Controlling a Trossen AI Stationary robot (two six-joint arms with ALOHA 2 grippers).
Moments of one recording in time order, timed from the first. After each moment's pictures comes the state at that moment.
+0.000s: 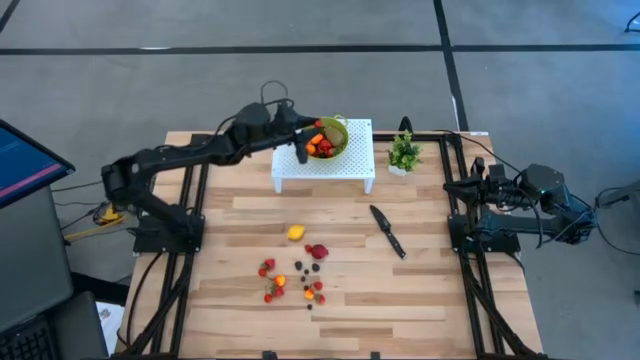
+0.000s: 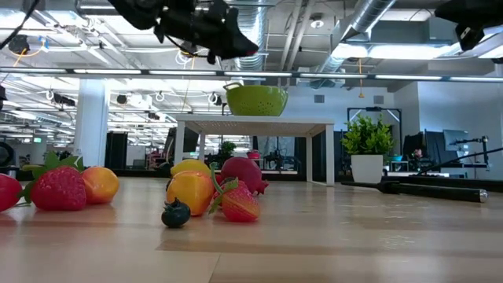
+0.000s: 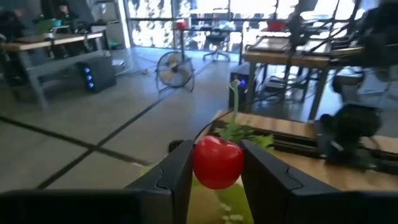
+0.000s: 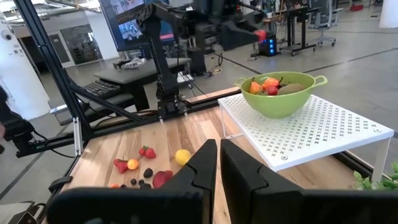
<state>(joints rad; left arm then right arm) 0.49 1.48 1.07 0.32 0.08 0.05 -0.08 0.02 0.63 -0.69 0.10 0.19</state>
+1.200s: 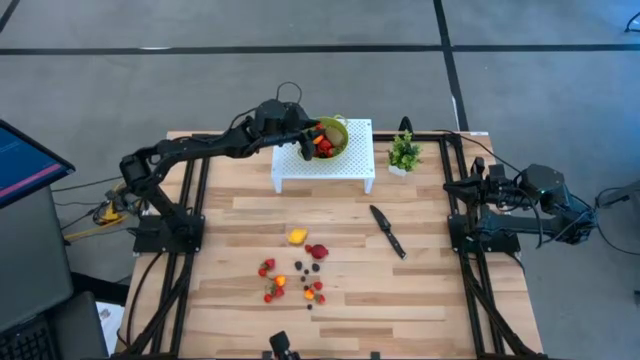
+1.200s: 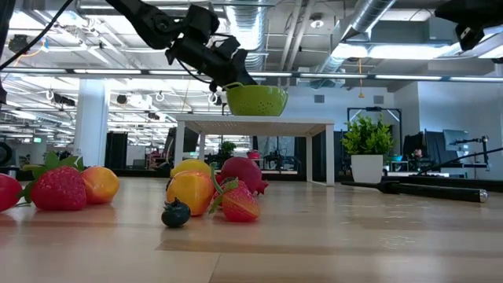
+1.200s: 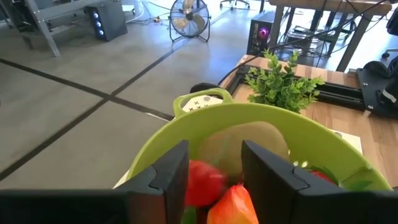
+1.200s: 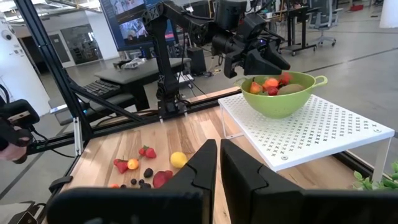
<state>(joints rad) 0.56 1.64 1.13 0.21 0.08 0.07 -0.08 0.02 0.63 -0.69 0.10 0.19</state>
